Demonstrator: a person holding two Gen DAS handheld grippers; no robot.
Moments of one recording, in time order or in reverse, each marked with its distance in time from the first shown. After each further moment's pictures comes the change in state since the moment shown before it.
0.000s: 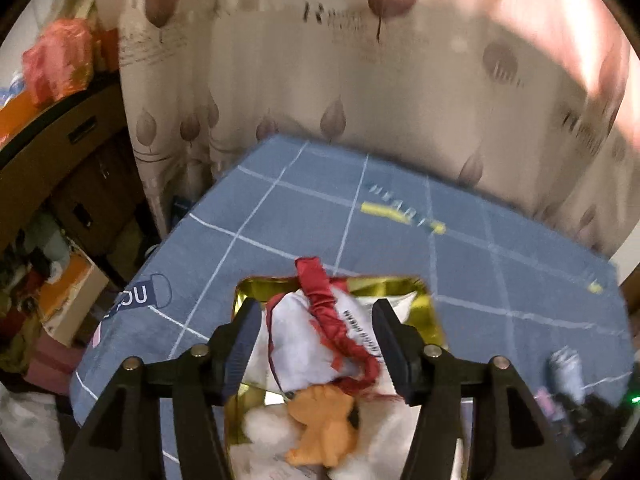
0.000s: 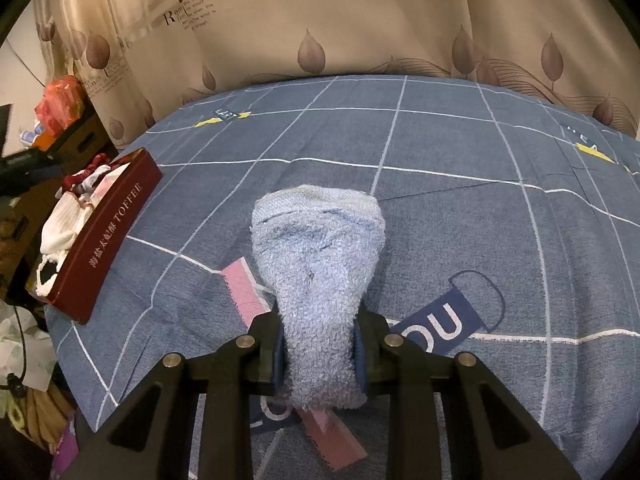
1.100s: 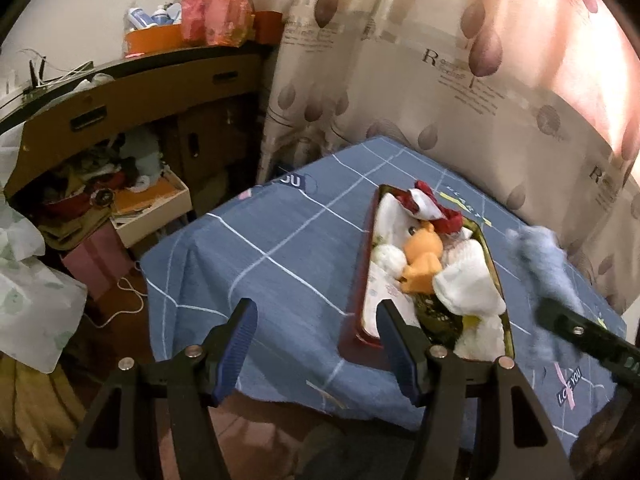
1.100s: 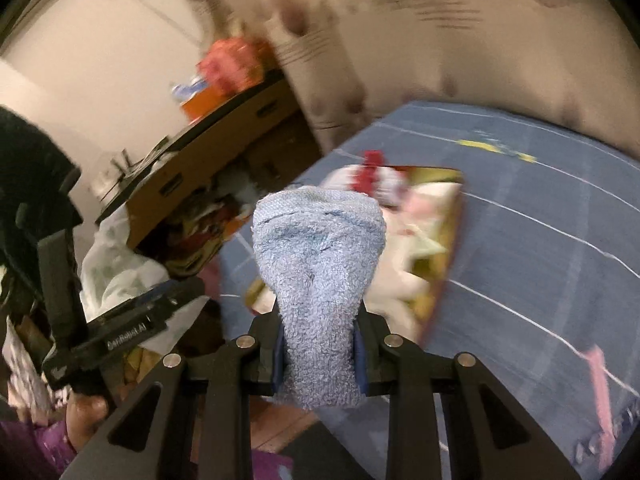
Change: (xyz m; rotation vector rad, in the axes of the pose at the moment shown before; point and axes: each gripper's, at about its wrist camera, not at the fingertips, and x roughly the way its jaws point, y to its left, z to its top) left arm -0.132 0.061 -0.157 -0.284 -0.094 0.198; right arm -0.034 0.253 0.033 -0.260 0.054 0.524
